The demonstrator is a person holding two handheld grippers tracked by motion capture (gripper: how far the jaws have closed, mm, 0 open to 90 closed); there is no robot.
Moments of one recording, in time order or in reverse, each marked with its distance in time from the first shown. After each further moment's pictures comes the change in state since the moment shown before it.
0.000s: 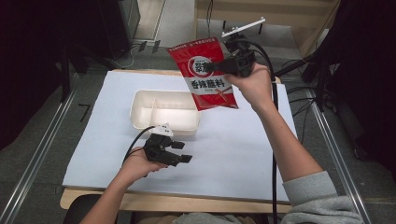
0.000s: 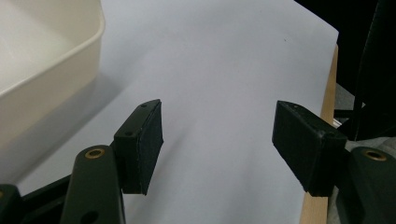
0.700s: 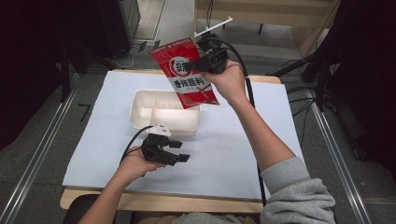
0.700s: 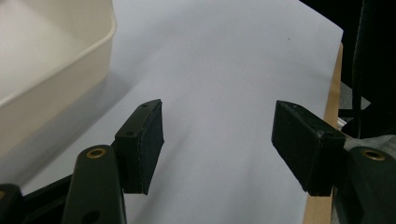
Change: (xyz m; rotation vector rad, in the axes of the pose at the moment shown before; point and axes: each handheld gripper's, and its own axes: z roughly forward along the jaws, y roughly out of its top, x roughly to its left) left arm 0.001 -0.001 -0.006 -0.005 0.014 0.004; right arm 0.013 0.023 0.062 0.050 0.002 -0.015
